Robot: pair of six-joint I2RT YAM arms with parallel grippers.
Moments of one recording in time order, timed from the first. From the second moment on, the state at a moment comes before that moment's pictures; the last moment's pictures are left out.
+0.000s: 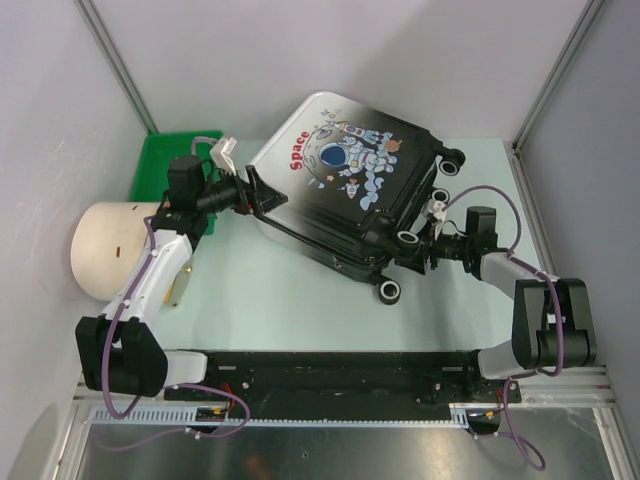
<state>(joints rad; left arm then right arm) -0.11 1.29 1.08 -0.15 0.74 -0.31 0.01 1.44 0.65 0.11 -1.16 -0.43</state>
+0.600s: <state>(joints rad) -0.07 1.29 1.07 -0.16 0.75 -0.31 0.16 1.52 0.61 0.37 -1.05 0.04</state>
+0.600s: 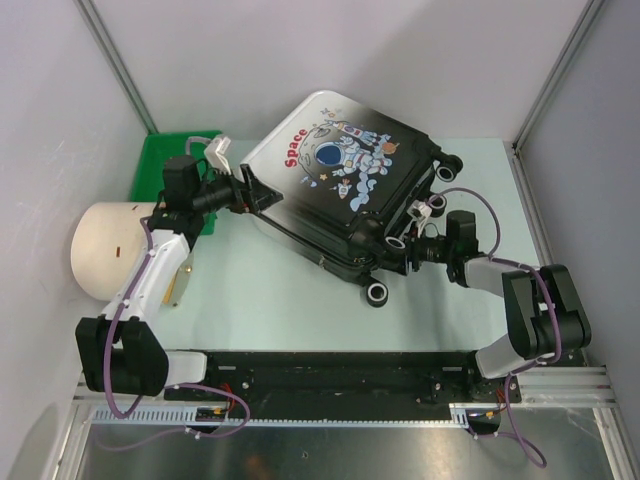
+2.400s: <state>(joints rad) -0.96 1.68 1.68 -0.85 0.36 1.02 0.08 1.46 0.63 0.44 -0.78 -0.09</state>
